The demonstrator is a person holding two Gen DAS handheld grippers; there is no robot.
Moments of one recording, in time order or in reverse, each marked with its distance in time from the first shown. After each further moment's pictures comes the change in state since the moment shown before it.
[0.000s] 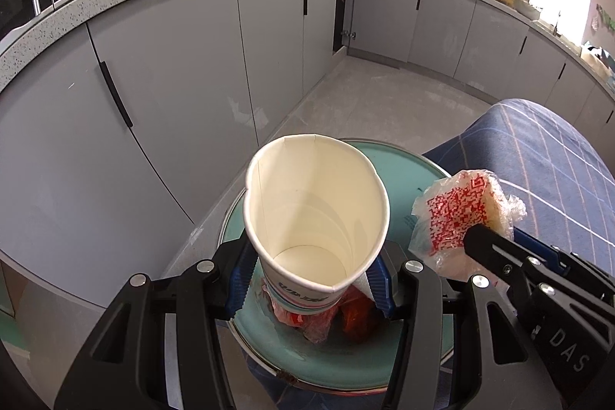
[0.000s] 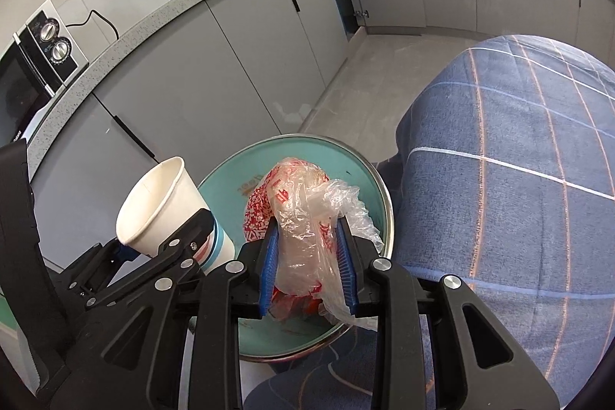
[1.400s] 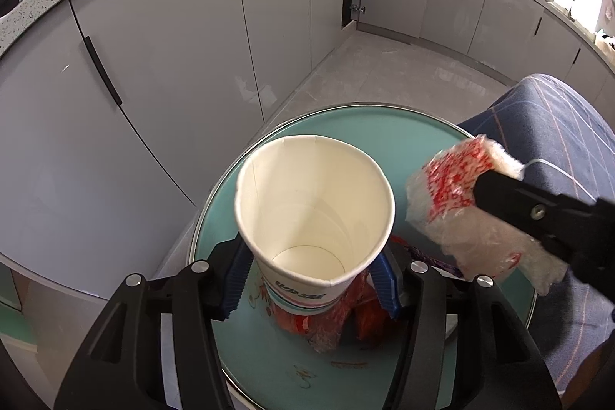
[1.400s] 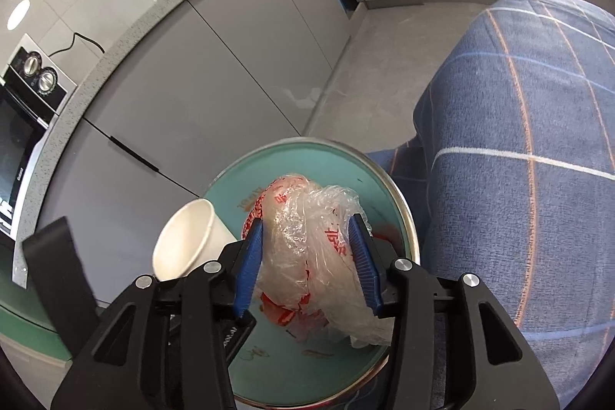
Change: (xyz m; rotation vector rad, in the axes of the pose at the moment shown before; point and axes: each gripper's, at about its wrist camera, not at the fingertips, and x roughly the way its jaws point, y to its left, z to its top) left arm 0.057 0.001 -0.005 0.006 0.089 0.033; right arm 0.039 -0.015 0.017 0.118 0.059 0.083
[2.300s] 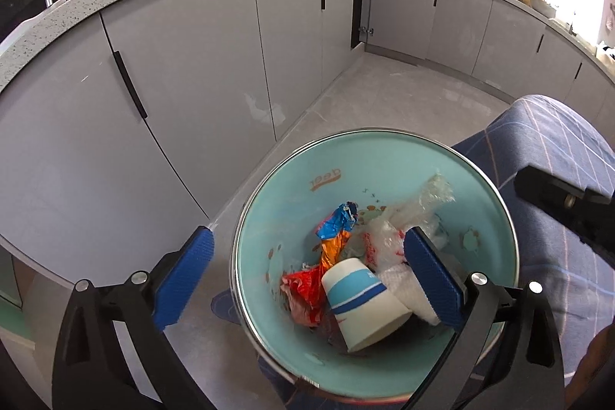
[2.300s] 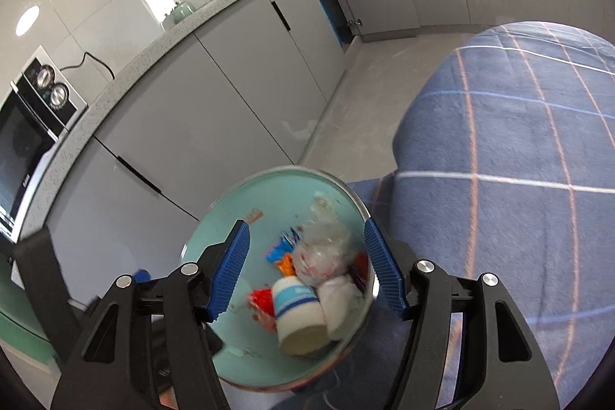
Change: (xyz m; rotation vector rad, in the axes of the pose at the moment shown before) left arm -0.045 0.008 -0.007 -0.018 -0.082 0.031; right arm -0.043 -0.011 -0.008 -0.020 -0.117 -0.028
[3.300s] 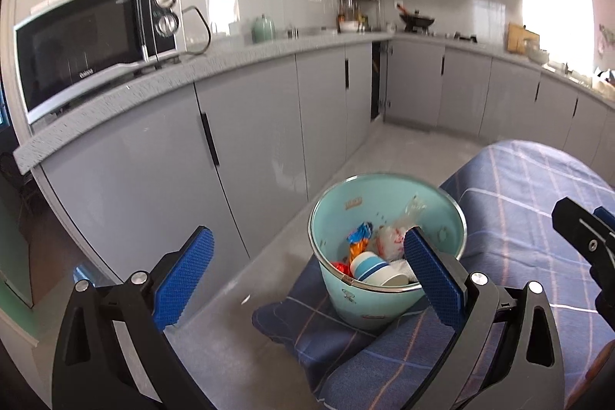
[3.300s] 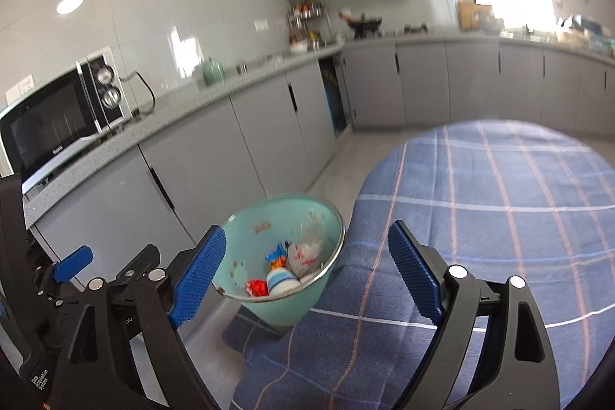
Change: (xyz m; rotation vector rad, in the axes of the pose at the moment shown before) left arm -0.180 0.027 -0.071 -0.028 -0.316 0.088; right arm -0.177 0.042 -0.096 -0.190 -0.374 -0.083
